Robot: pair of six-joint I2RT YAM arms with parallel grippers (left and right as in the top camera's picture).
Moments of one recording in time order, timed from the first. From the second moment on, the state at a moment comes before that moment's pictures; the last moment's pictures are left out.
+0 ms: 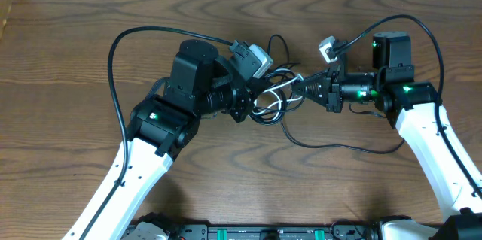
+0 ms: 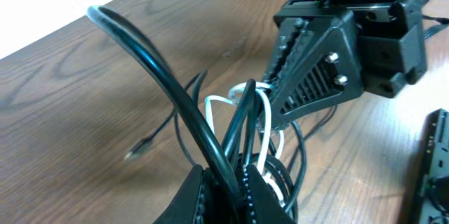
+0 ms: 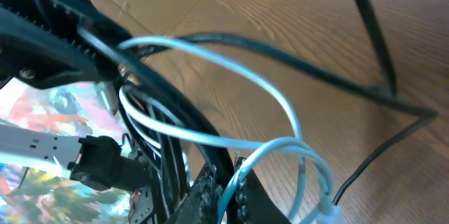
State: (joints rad) left arm -0.48 1.24 1.18 -0.56 0.47 0.16; right arm 0.14 1.42 1.04 -0.48 -1.12 -0.09
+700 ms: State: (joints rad) left arm -0.48 1.24 1.18 -0.62 -0.15 0.01; right arm 0.14 1.42 1.04 -0.51 -1.07 -0.08
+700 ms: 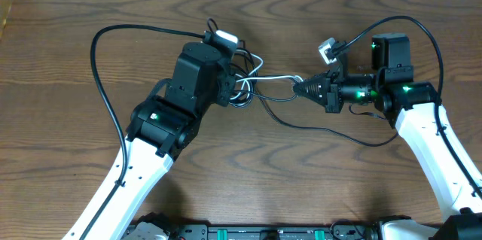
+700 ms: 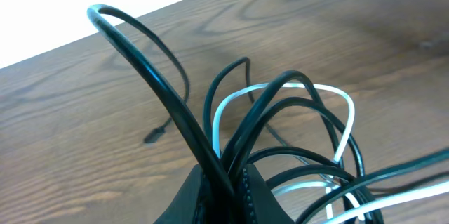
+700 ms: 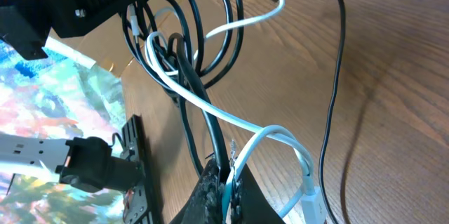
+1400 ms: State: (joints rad) left arm -0.44 1.24 1.18 -0.65 -0.48 -0.13; right arm 0.13 1.42 1.04 -0.62 -0.87 -0.08
